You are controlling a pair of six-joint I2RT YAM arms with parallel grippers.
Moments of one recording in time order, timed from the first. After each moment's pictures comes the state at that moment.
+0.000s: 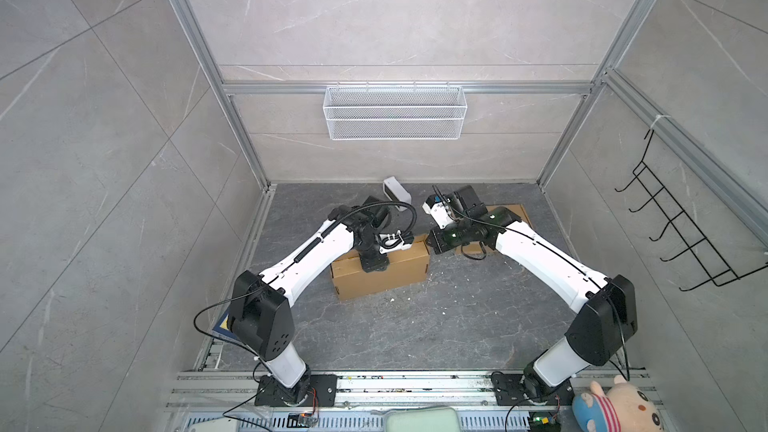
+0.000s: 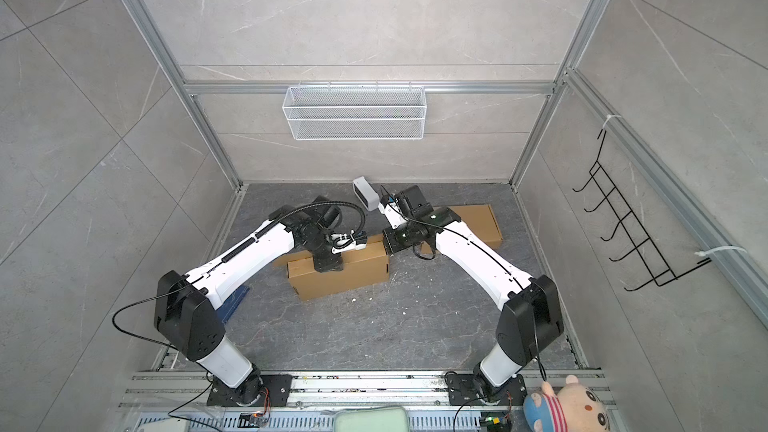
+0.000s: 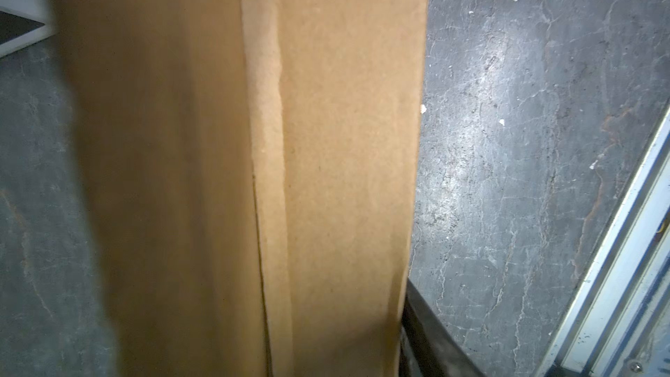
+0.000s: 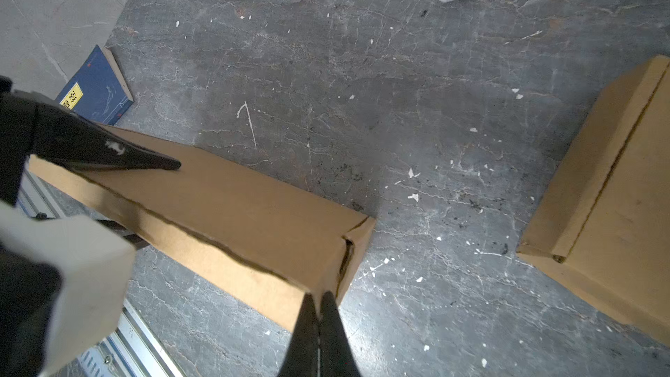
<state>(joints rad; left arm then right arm) -0.62 1.66 1.48 -1.09 0.13 0.74 0.55 1.62 1.45 -0.78 -0.26 0.11</state>
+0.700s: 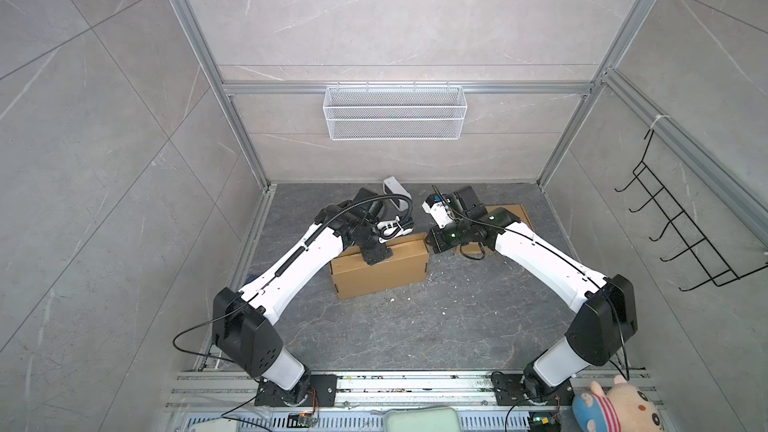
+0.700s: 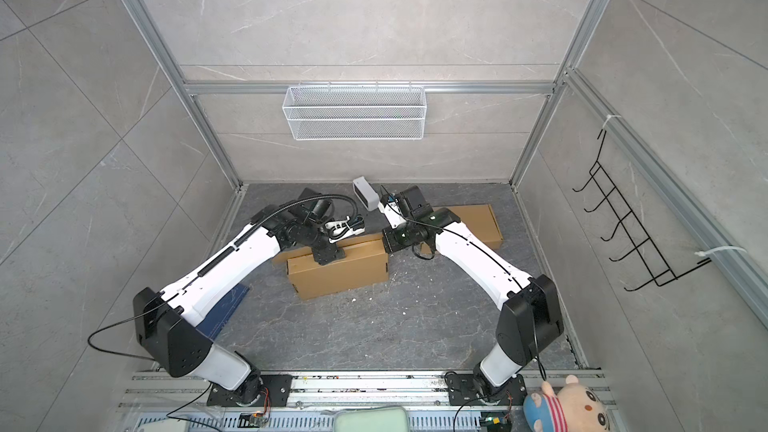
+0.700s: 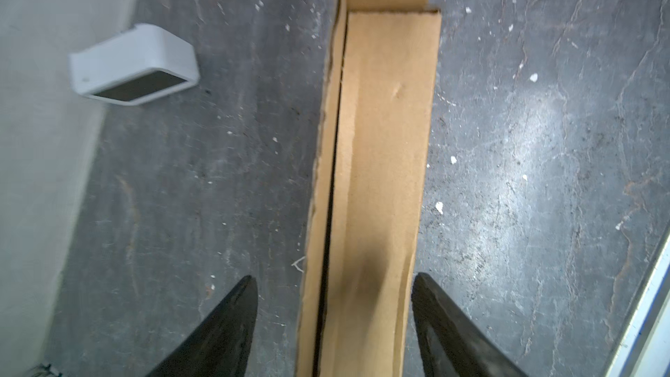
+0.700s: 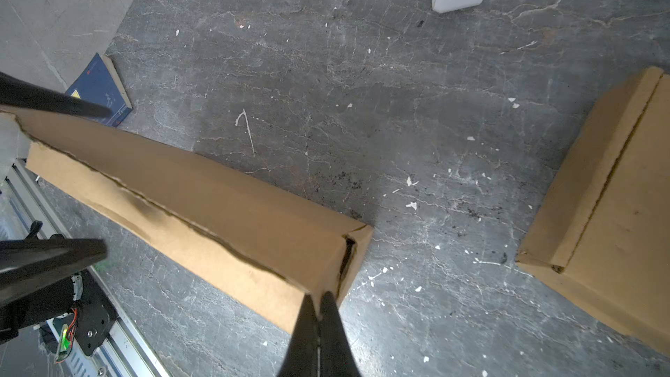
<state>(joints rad) -0.62 1.52 1.50 -0.97 0.11 0.65 0.55 1.62 1.43 -0.75 -0.26 0.11</state>
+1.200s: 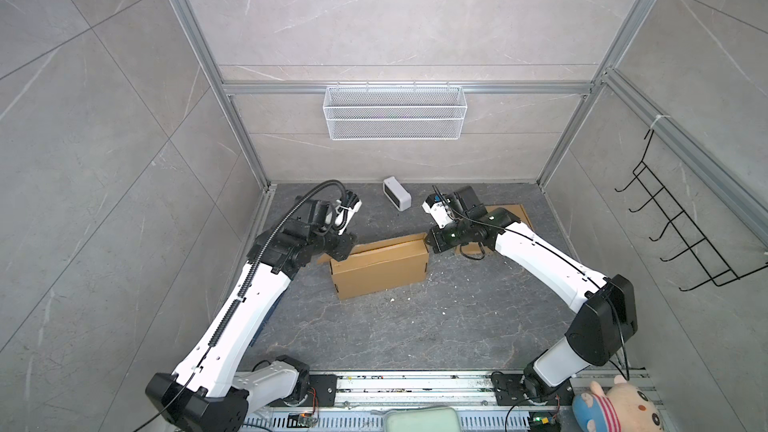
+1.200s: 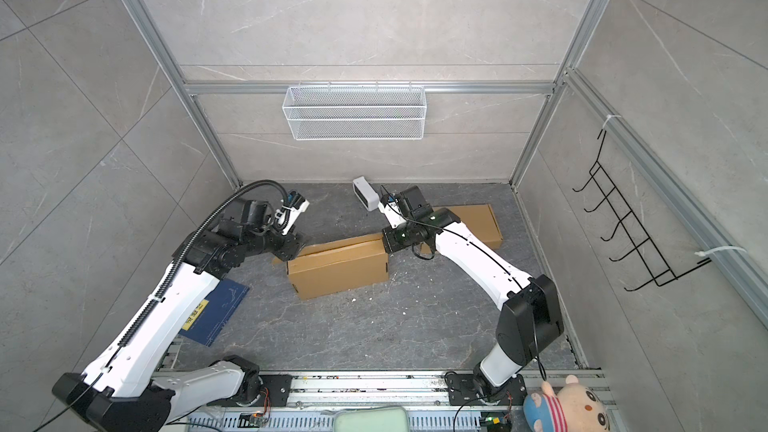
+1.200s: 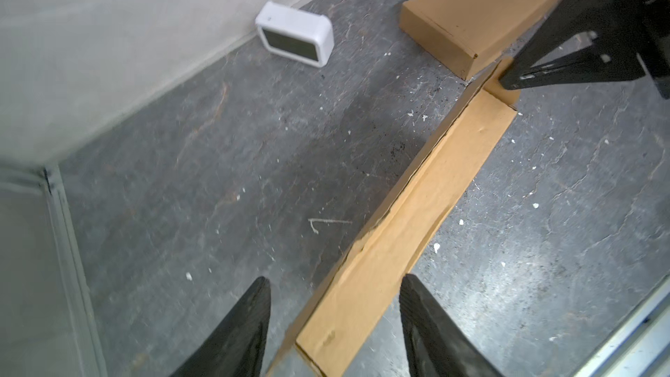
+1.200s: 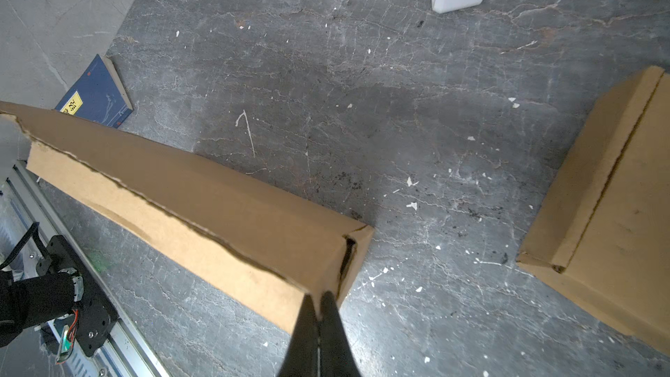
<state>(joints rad) -0.37 1.14 1.32 -0.95 0.12 0.16 0.55 1.62 1.43 -0.74 -0.26 0.11</state>
